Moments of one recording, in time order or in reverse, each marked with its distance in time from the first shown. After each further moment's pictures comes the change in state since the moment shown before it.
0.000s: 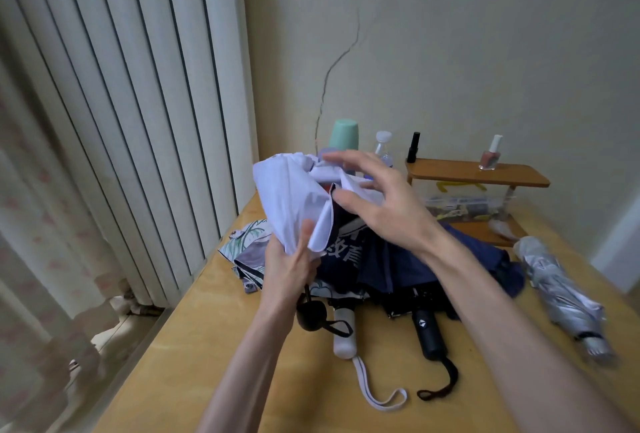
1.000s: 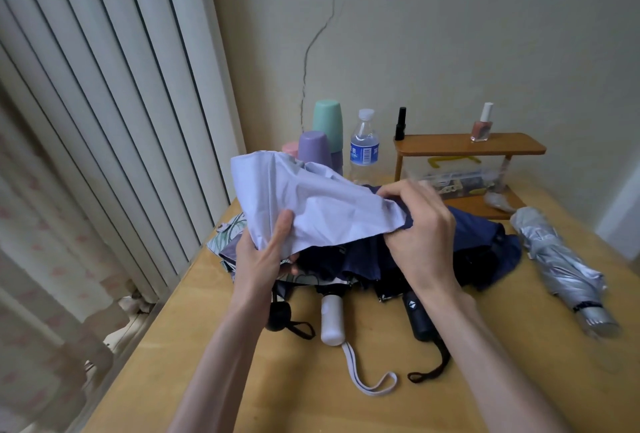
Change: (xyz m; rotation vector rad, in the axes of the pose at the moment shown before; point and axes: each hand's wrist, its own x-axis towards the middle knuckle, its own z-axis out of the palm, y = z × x) left_hand 0.001 -0.007 -0.005 -0.002 0.101 -0.065; right_hand -0.073 0.065 -0.002 -0.435 0.629 -0.178
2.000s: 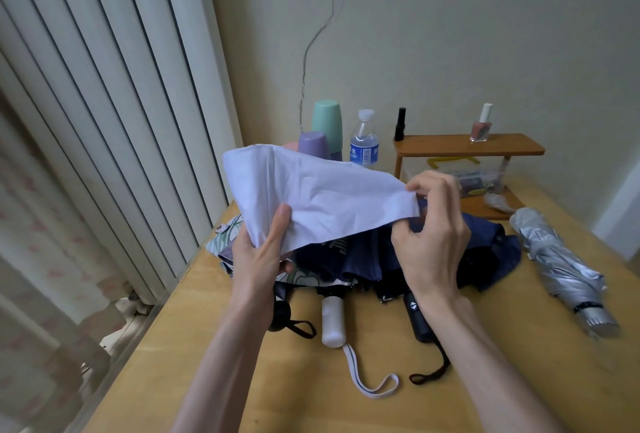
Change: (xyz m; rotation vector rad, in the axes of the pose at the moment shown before) left_hand -0.001 0.006 0.001 -0.016 0.041 -0.008; right_hand -0.005 -0.002 0.001 -0.156 0.199 -0.010
